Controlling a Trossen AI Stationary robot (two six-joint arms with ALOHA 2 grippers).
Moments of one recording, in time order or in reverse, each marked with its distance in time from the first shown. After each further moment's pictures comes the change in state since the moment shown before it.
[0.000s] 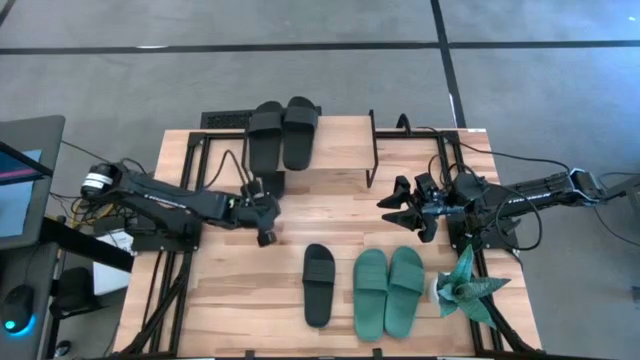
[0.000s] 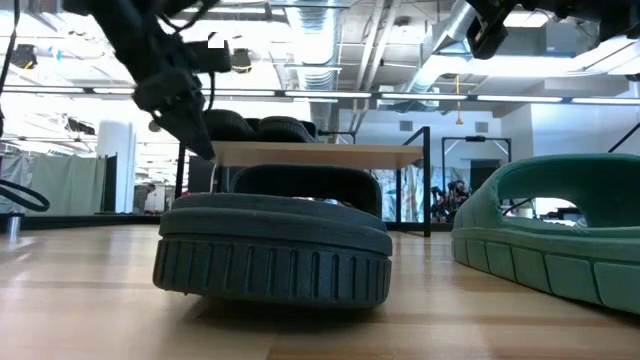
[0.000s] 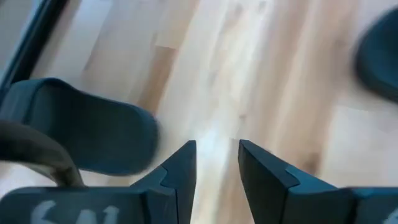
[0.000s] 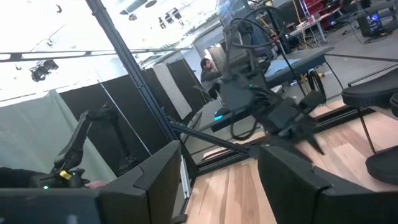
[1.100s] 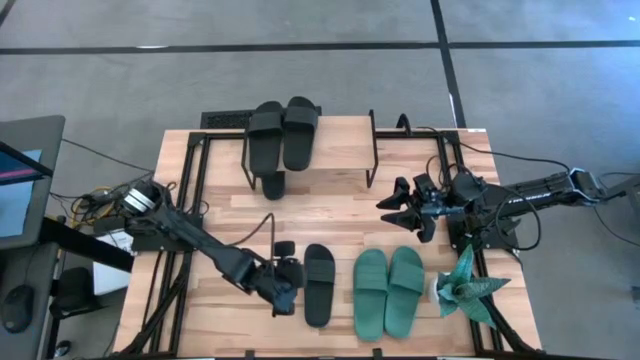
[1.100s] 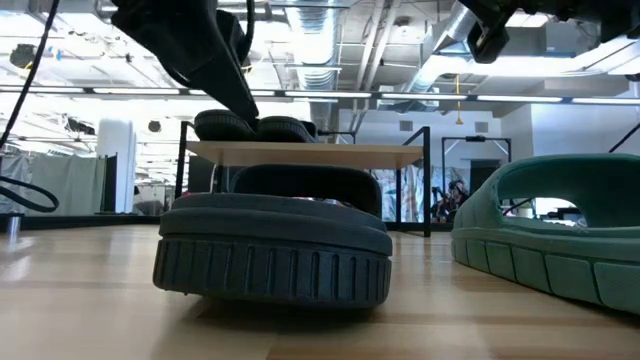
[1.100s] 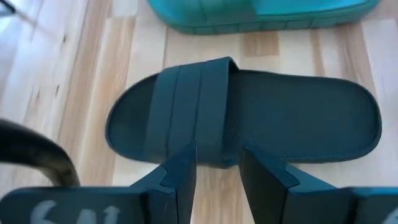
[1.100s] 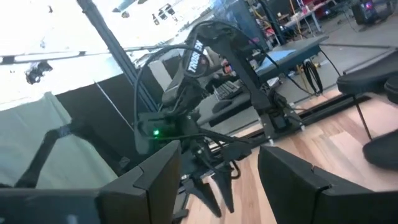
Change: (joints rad) left arm -0.410 0.436 0.420 0.055 0.018 -0.141; right arm 0.009 0.001 0.000 -0.029 0.012 0.037
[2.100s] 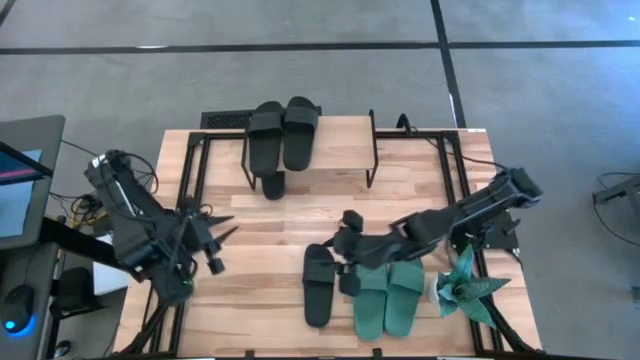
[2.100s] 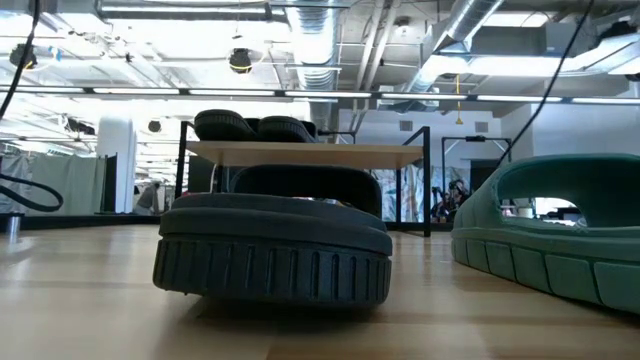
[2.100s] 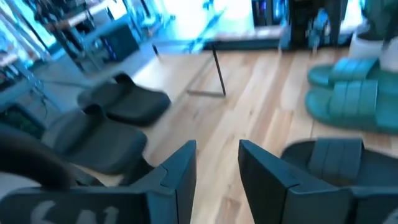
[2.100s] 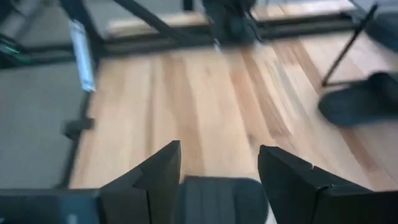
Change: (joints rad) left arm -0.414 -0.522 0.015 -1.041 -0.769 -0.840; right arm 0.324 0.869 0.991 -0.867 0.466 -0.193
